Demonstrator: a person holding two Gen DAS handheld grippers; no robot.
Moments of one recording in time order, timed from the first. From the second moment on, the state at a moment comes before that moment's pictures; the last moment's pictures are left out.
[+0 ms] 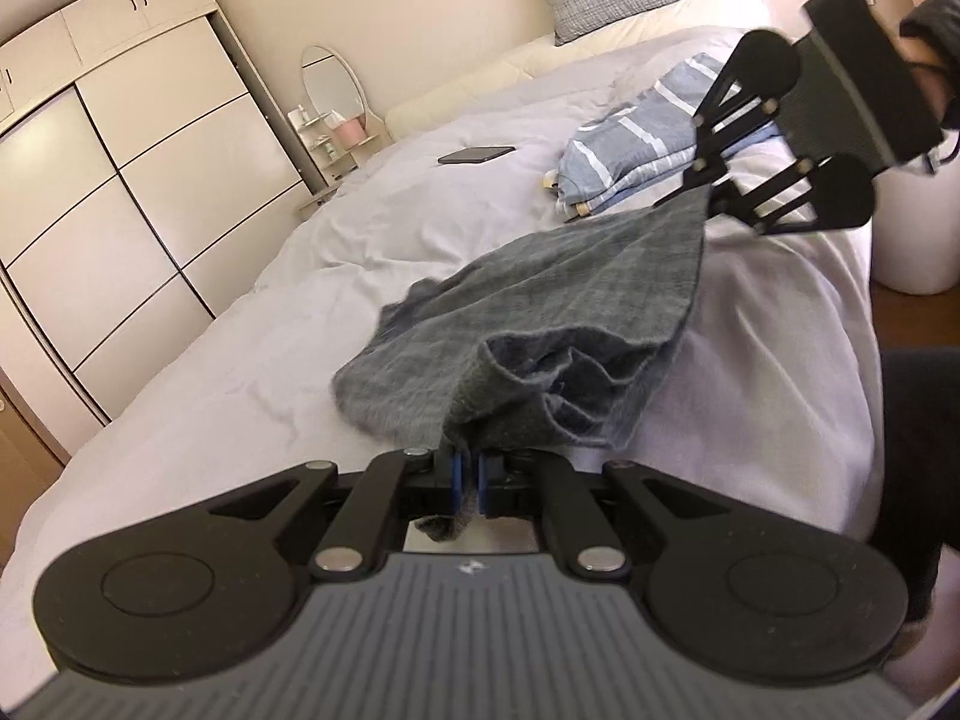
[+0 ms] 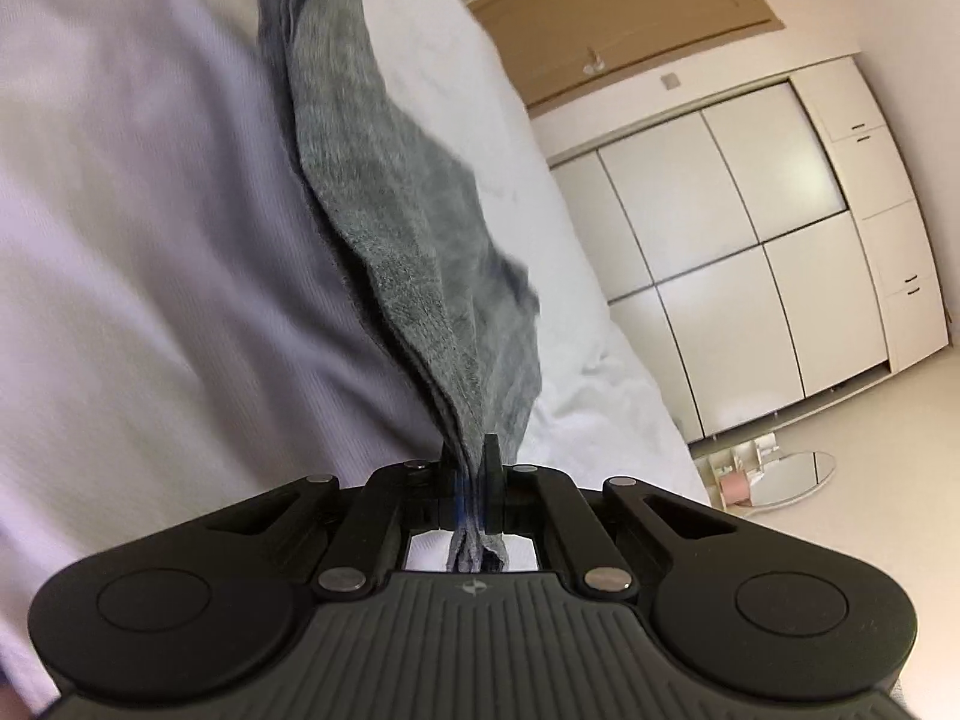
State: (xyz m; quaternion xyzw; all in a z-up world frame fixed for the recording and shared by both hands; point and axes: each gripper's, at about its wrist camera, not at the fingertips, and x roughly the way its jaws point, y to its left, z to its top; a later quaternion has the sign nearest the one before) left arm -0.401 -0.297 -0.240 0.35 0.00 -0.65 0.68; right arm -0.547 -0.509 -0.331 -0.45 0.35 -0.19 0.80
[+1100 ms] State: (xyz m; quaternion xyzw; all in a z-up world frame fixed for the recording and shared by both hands) left arm -0.323 -0.294 -0.222 0.26 0.20 -0.70 0.64; right arm -0.554 -0.473 -0.266 -0.31 0.37 -0.09 0.87
